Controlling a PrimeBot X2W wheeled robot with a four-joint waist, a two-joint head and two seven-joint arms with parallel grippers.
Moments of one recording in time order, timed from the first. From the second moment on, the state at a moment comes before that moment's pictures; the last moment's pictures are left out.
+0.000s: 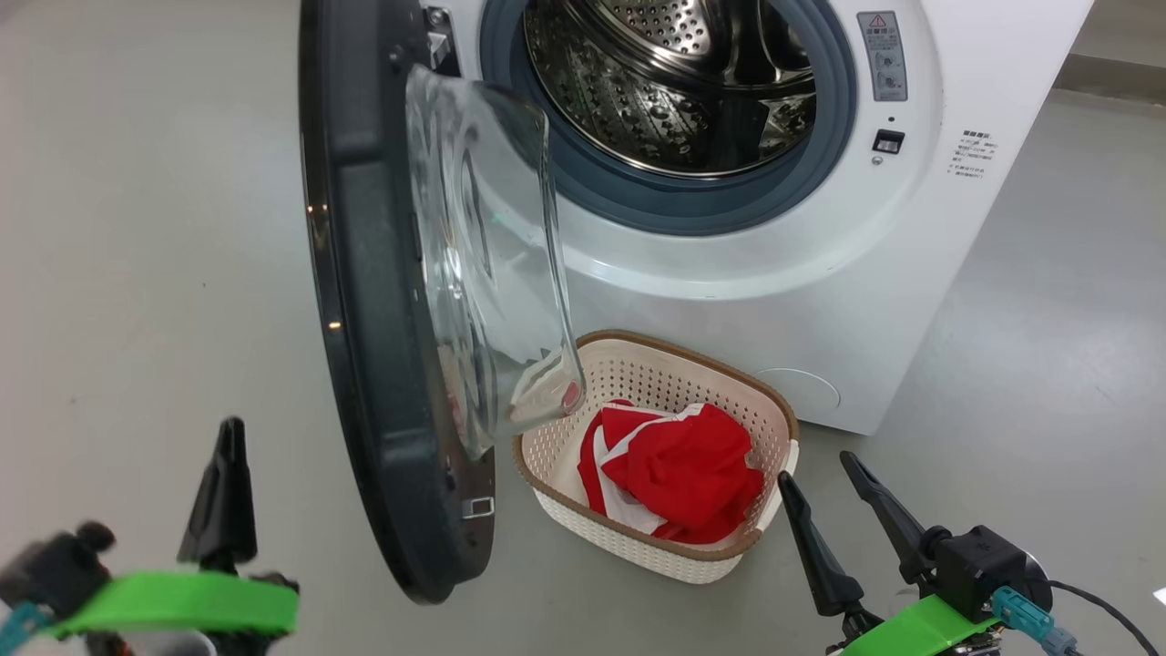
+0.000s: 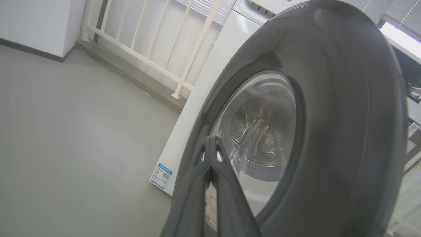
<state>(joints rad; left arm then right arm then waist) -0.14 0.04 0.10 0.20 -0.66 -0.12 -0.16 -0.01 -0.05 0.17 0.22 0.29 0.13 -0.26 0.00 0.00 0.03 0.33</state>
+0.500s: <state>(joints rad) -0.29 0.03 0.18 0.05 -1.50 0.07 0.34 -0.01 -0.05 0.18 0.22 0.29 0.13 -0.26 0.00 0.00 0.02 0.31</state>
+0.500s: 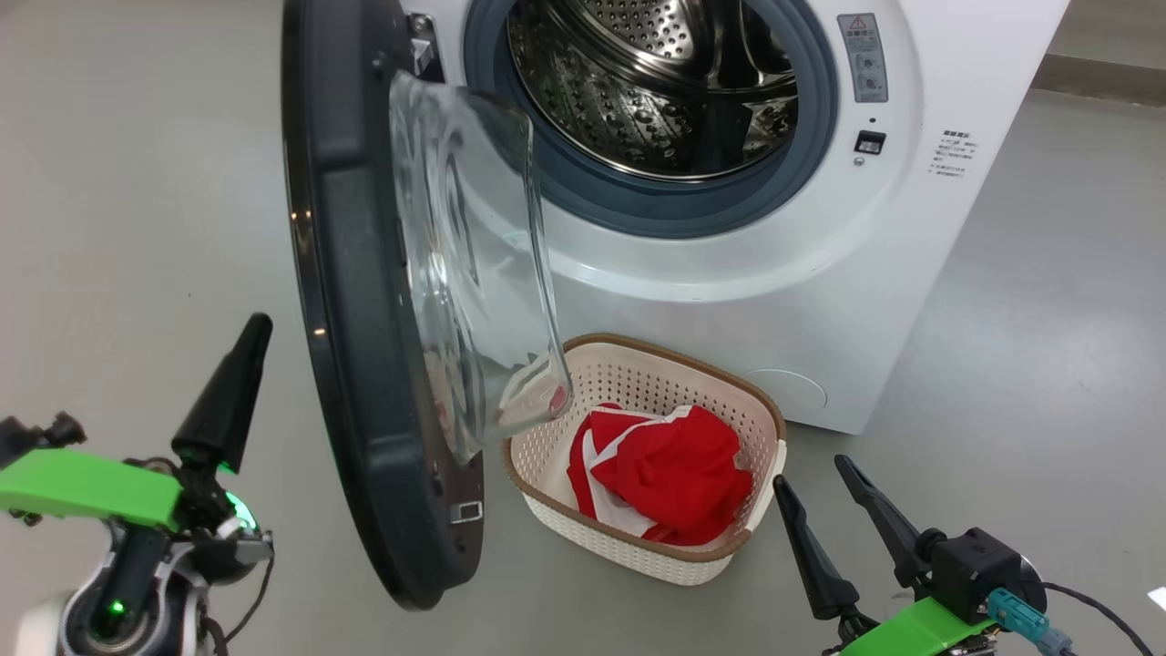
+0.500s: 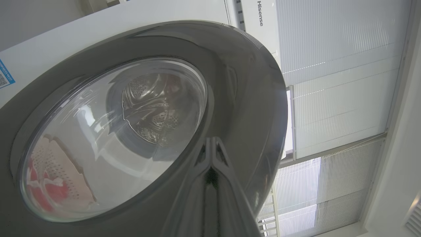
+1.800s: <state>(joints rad) -0.33 0.04 0.00 -0.04 -1.65 0.17 0.31 -0.03 -0.05 0.20 0.23 0.31 0.13 -0.26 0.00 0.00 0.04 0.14</state>
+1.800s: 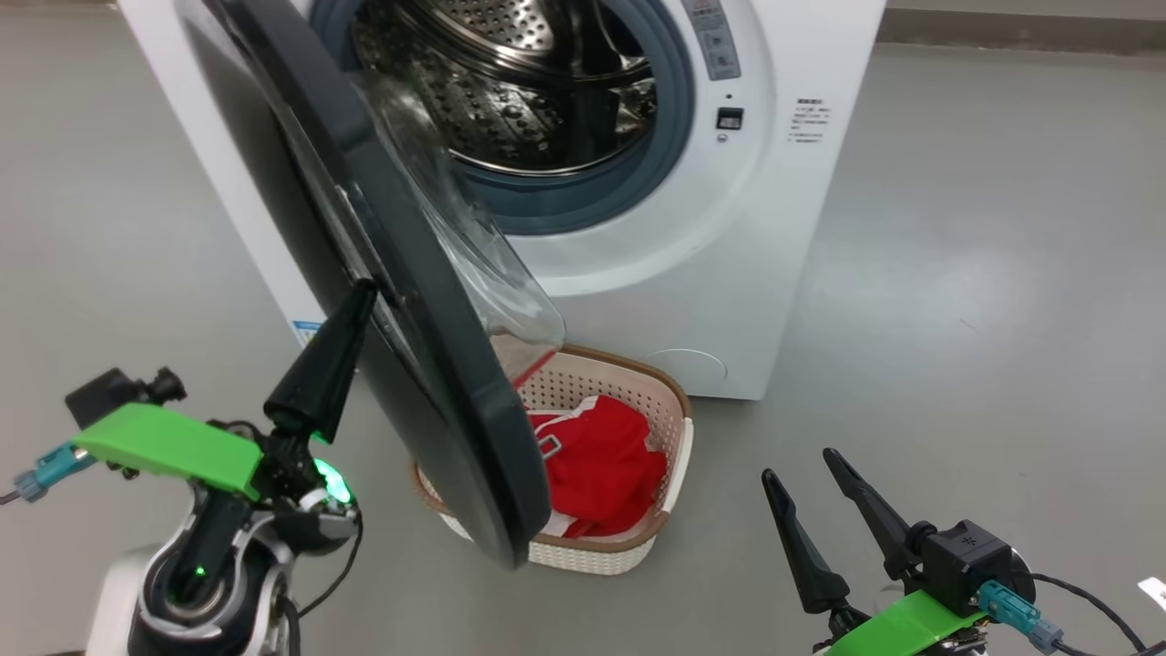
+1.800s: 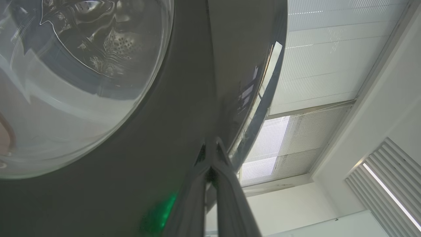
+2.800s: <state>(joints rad) -0.55 0.04 -0.05 0.17 -1.69 0.06 0.18 -0.07 -0.05 0.20 0.22 0.30 0.13 -0.26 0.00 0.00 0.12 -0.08</state>
